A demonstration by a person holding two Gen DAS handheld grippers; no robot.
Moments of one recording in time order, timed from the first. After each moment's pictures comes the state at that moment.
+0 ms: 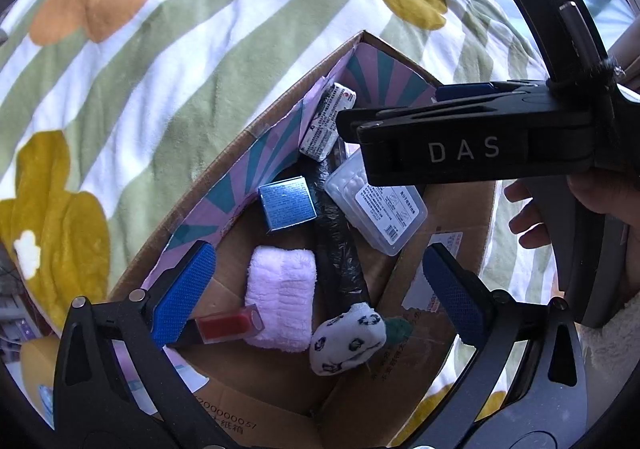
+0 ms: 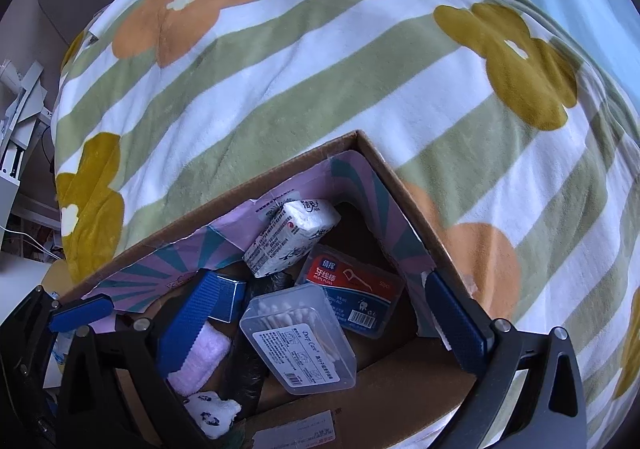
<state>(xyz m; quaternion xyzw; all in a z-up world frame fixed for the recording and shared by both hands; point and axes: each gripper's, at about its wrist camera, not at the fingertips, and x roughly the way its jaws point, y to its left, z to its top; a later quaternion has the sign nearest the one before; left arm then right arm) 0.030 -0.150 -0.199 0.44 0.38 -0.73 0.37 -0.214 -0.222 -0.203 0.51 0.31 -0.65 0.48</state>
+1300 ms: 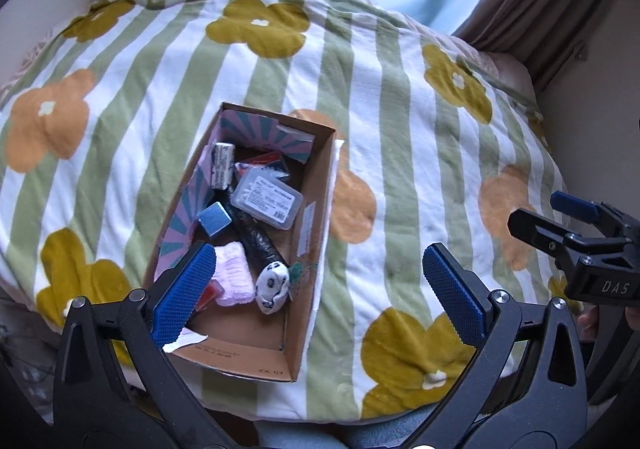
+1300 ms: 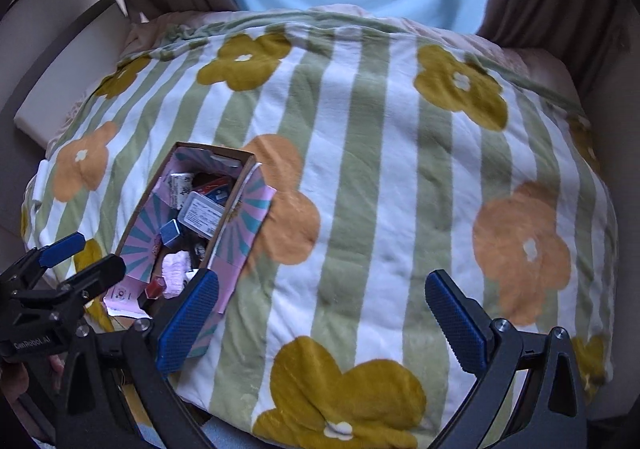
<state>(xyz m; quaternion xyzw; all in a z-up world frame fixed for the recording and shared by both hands) 0.014 -0.065 -0.052 0.46 0.26 -0.82 0.22 -0.130 0.059 -0.044 0.54 0.08 -0.82 0.17</state>
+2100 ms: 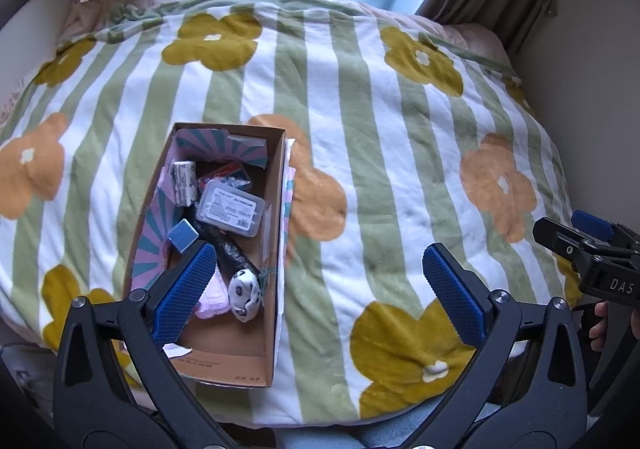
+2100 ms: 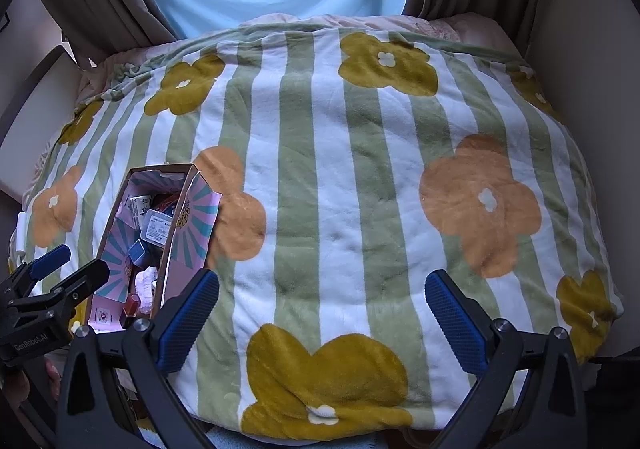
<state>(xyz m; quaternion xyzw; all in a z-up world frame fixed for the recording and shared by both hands) -0.017 -0.023 -0.049 0.47 0.20 -0.84 0.19 -0.109 0.120 -0.042 0.53 0.02 -0.84 0.09</state>
